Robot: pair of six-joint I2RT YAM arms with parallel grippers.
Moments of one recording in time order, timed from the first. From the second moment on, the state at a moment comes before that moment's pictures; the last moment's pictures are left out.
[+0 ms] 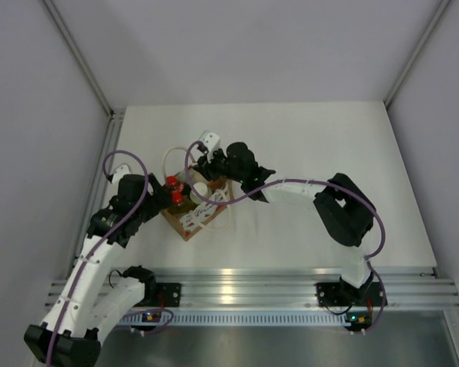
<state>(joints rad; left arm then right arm) -0.27 0.78 0.84 -0.84 -0.30 -0.76 0.86 1.95 1.32 0.47 -0.19 -0.12</state>
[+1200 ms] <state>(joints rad) -0.27 0.73 0.82 -0.84 -0.30 -0.76 0.73 1.77 1.82 0.04 -0.19 -0.11</state>
